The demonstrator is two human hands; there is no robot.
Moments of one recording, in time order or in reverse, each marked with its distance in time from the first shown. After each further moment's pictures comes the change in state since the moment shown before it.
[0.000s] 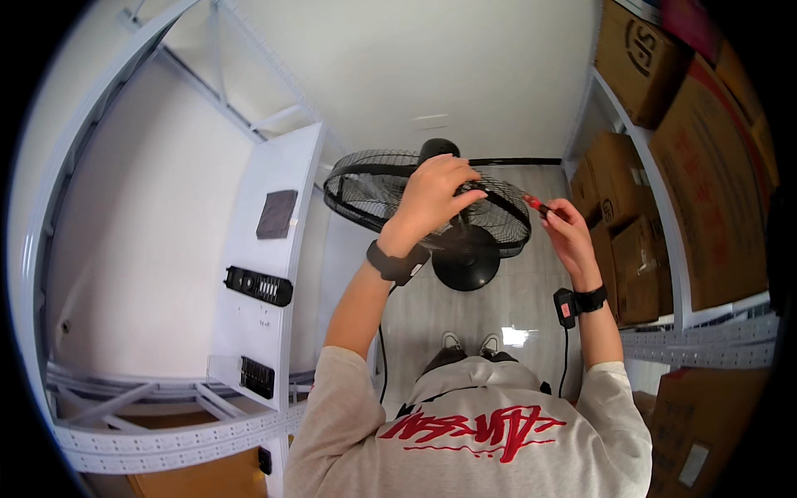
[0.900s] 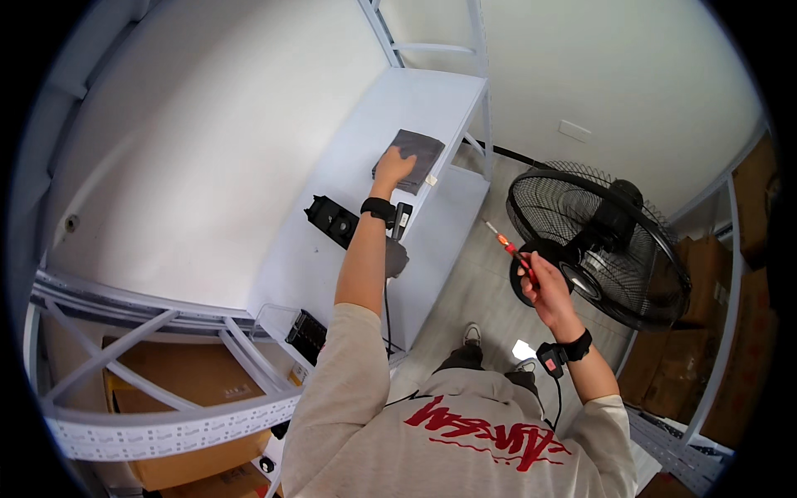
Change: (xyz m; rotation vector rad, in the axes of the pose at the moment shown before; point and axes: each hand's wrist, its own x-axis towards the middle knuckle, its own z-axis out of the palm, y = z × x) left_hand -0.317 -0.380 -0.202 0.272 0.093 -1.269; right_hand 0.055 0.230 0.283 -0.018 -0.172 0.656
